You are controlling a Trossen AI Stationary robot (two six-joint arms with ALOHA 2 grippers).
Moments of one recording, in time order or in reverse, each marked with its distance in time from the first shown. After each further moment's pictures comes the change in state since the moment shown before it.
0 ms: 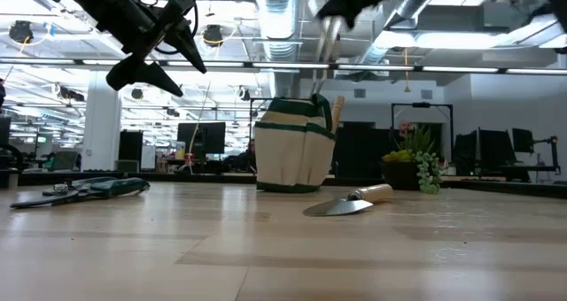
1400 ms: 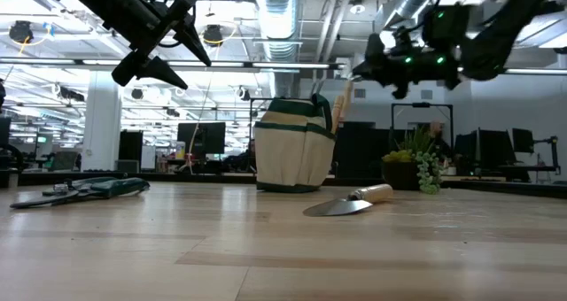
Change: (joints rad) left arm 0.000 0.000 0.000 0.072 -0.110 -0.007; right arm 0.170 -0.450 -1.680 1.862 0.693 0.576
